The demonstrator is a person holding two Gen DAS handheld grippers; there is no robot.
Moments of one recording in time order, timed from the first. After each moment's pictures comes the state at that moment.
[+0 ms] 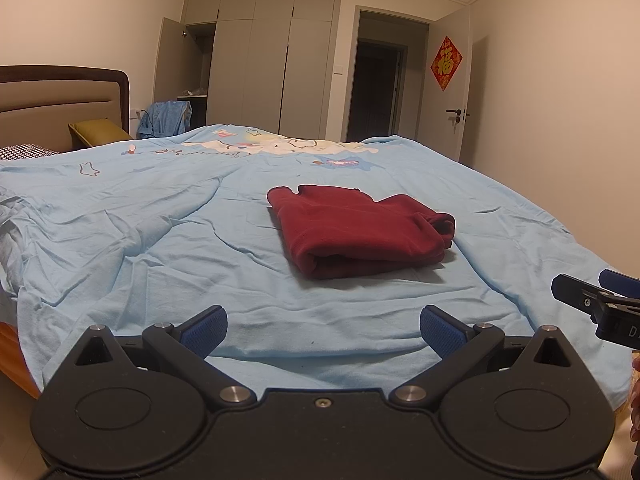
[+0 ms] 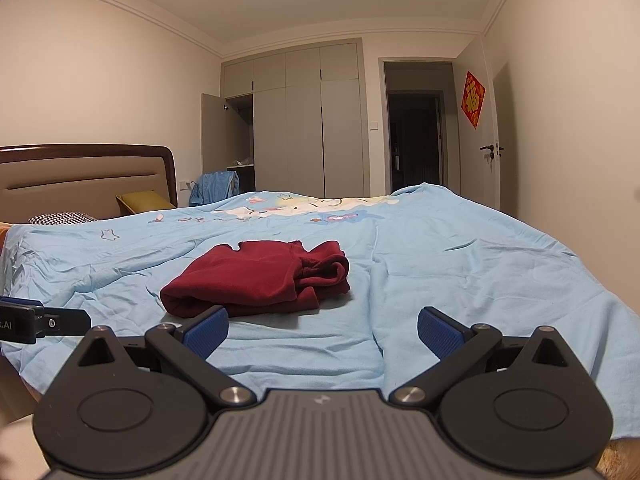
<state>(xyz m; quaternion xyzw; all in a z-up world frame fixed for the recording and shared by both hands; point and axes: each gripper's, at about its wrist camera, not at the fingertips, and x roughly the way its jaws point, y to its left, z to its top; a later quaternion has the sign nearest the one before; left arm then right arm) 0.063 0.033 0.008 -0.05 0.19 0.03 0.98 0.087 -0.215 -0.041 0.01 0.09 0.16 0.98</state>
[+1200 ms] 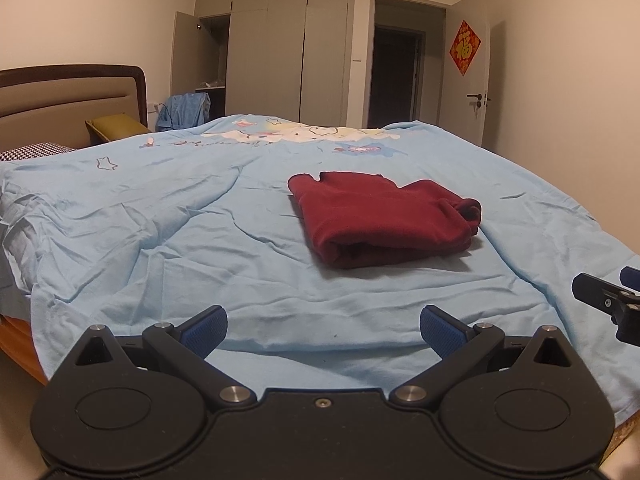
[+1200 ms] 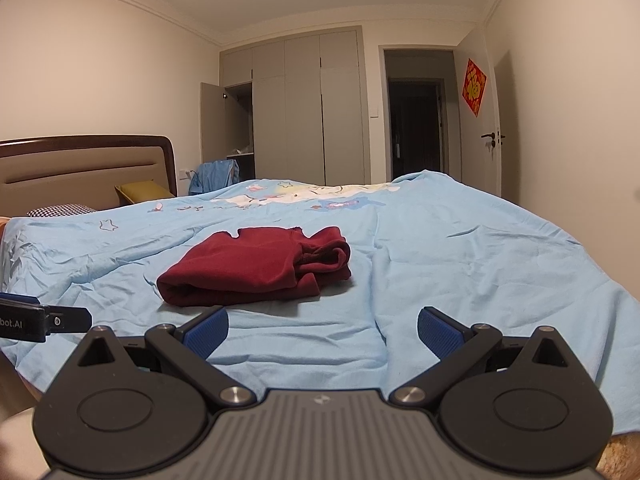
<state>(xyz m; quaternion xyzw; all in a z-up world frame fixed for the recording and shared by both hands) 0.074 0.030 0.004 -0.04 0.22 0.07 0.97 0.096 -0.212 -0.049 0.01 0.11 0.16 0.98</state>
